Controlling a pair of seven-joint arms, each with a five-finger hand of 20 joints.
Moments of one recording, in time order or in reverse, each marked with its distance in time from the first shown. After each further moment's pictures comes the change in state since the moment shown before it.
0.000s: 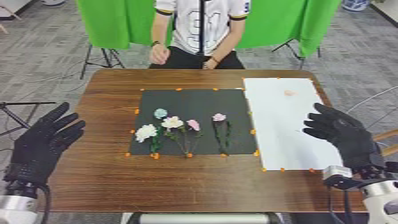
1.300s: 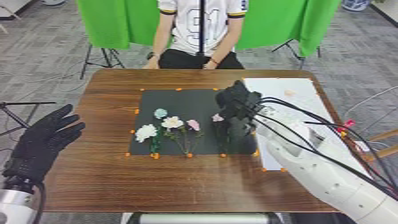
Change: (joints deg) left arm -0.2 3.4 -1.5 0.9 2.0 2.1 -3.6; right arm 57.1 21.0 -66.5 27.6 -79.0 17.4 1.7
